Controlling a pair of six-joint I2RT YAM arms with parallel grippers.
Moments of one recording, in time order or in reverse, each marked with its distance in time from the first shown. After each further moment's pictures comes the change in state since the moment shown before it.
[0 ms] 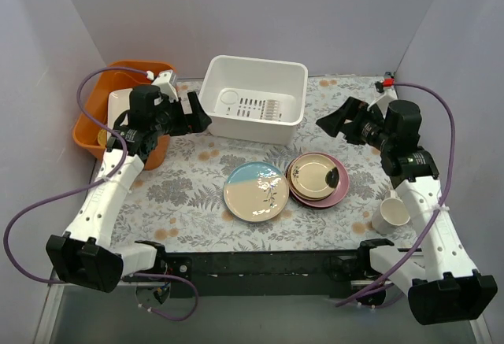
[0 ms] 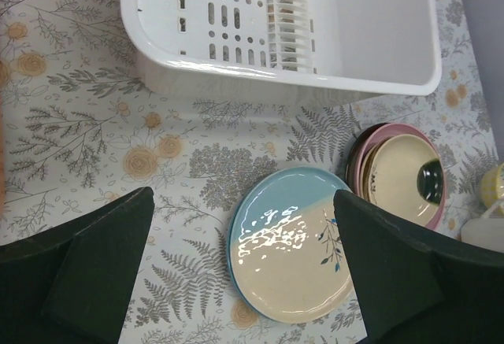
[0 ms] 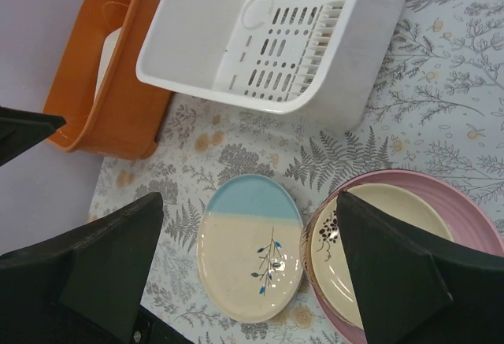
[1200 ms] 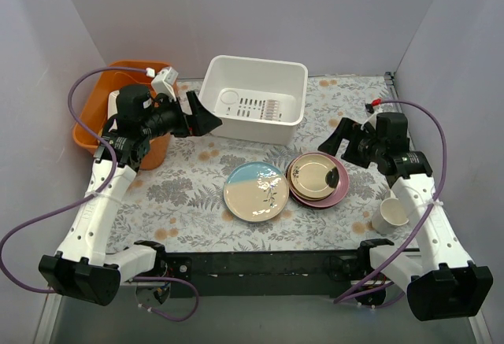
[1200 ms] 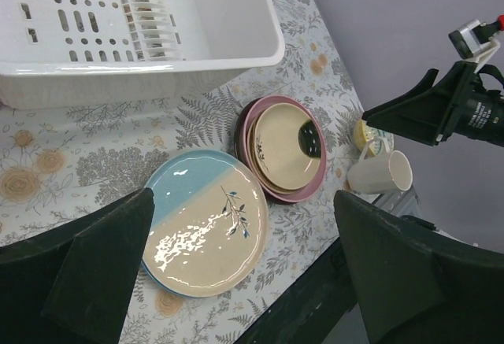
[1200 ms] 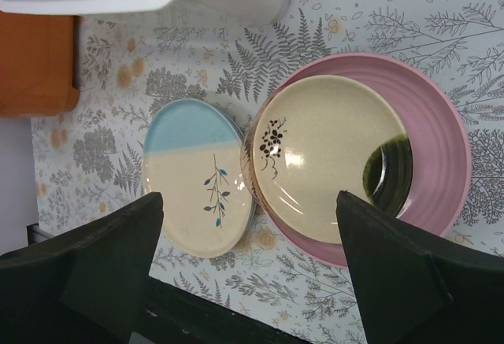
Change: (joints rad) left arm 0.000 -0.095 0.032 0.016 0.304 -0.096; right arm -0.016 0.015 -0.056 -0.257 0.065 -0.050
